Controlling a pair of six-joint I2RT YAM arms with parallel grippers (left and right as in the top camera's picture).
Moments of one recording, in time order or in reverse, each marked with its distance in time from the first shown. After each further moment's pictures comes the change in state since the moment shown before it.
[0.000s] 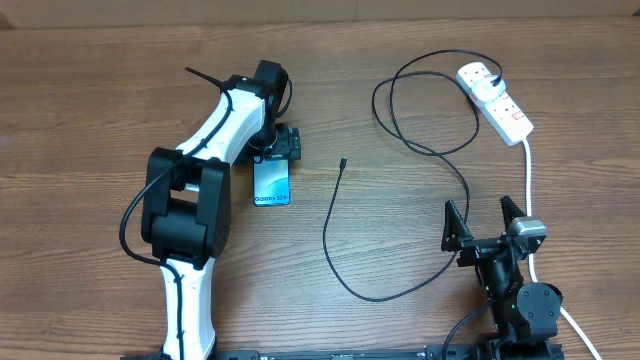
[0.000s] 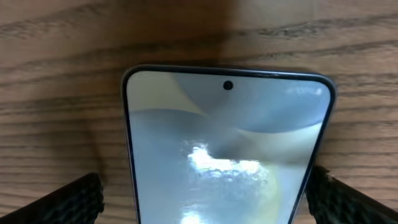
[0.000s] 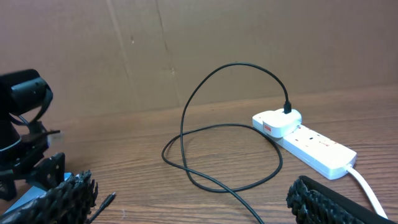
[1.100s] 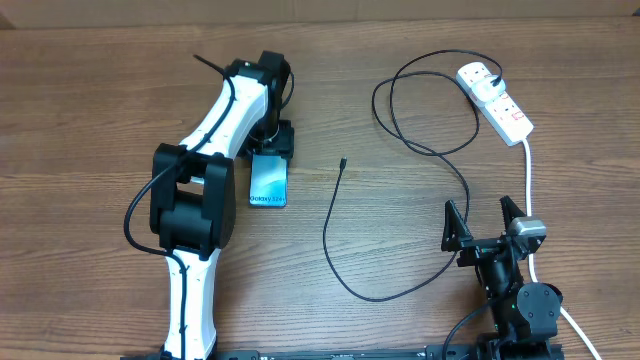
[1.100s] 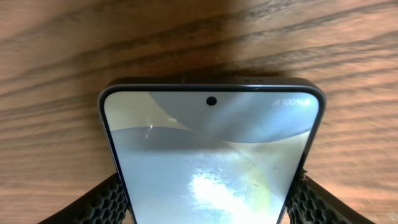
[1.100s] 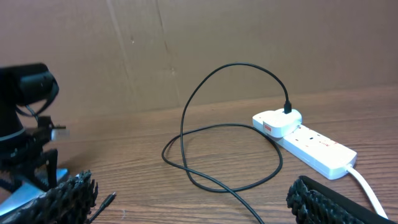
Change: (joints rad) left arm 0.000 0.072 0.186 -0.202 0.019 0.119; right arm 0.000 0.000 0.000 0.000 0.000 0.000
